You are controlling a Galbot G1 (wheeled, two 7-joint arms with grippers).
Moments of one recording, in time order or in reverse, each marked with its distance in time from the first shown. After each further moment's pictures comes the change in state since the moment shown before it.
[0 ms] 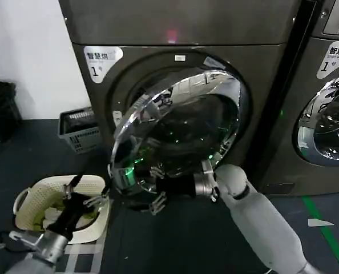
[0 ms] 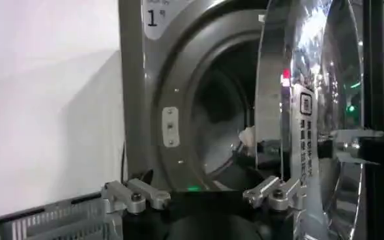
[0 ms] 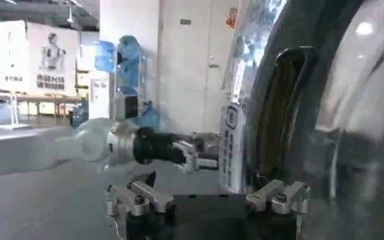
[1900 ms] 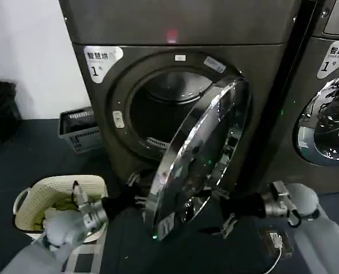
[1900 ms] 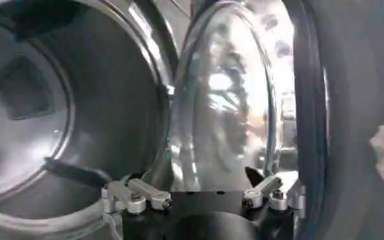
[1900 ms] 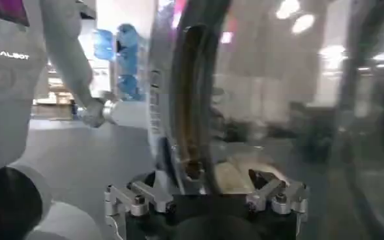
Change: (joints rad) left arm -0.534 0.426 0.658 0.317 -0.411 -0.115 0.310; right arm -0.361 -0.193 0.566 -0.010 0.015 0.081 -0.253
